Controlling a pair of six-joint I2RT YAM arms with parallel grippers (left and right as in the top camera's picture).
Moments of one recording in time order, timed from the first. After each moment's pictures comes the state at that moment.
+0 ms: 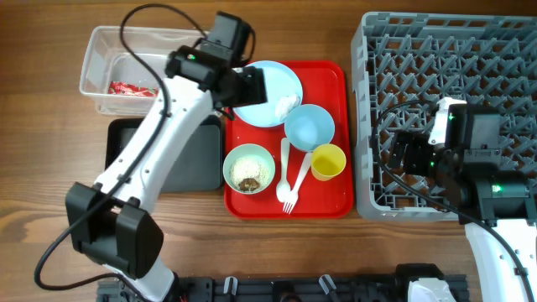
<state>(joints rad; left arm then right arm) -0.42 1.80 1.66 -1.01 0.05 -0.48 0.01 1.02 1.04 -1.00 0.03 0.14</state>
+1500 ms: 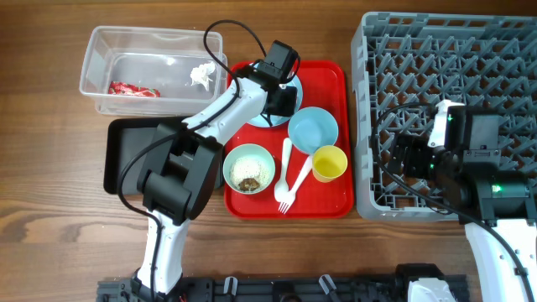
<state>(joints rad) -0.53 2.21 1.66 -0.63 0.05 -0.35 0.01 1.02 1.04 -1.03 0.03 0.14</state>
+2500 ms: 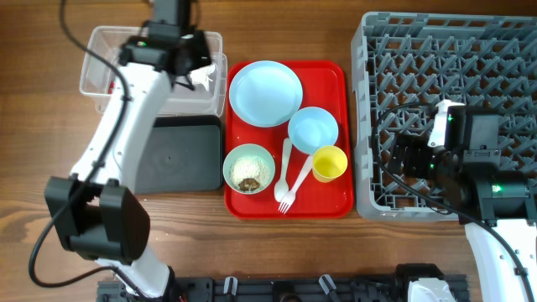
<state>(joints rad) -0.17 1.83 1.66 -0.77 -0.10 -0.39 0.01 1.02 1.04 -1.03 0.04 0.14</state>
